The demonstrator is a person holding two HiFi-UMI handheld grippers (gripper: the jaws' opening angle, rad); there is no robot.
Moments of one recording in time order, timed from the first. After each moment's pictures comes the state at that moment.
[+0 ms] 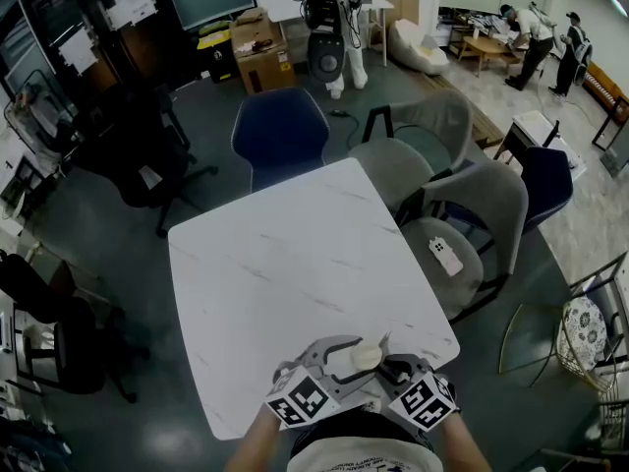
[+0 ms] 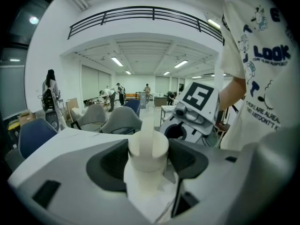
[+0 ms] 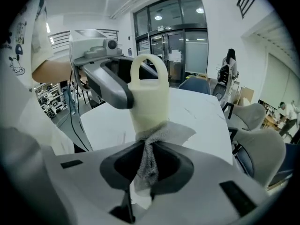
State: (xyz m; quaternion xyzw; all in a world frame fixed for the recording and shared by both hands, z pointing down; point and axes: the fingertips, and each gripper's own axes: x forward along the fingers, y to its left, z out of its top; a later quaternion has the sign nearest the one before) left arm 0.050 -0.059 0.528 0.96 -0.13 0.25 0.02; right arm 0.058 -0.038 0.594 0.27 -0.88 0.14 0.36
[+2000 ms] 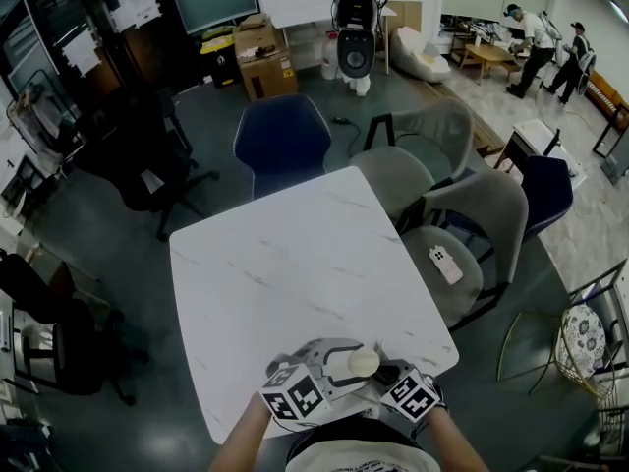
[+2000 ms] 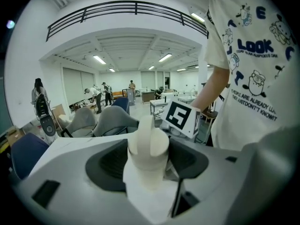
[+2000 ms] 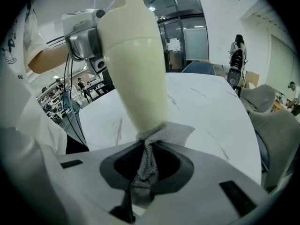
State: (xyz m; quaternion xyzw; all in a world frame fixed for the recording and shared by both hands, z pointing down) left arm 0.046 -0.058 0.533 0.95 -0.05 0.29 -0.03; right arm 0.050 -0.039 0.662 0.24 -0.87 0.20 0.38
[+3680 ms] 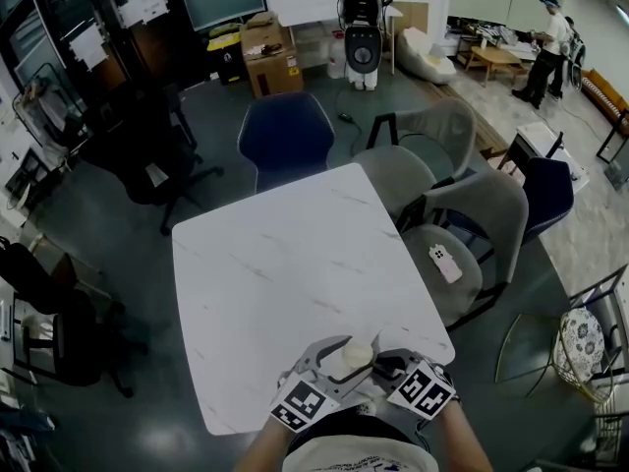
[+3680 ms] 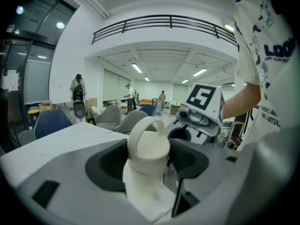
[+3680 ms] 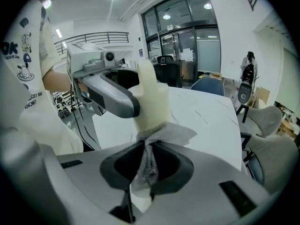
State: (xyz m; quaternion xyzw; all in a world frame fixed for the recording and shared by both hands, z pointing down) left arm 0.047 -0.068 0.525 0.95 -0.24 0.20 0.06; right arm 0.050 -0.041 0.586 0.19 -0.91 0.14 0.35
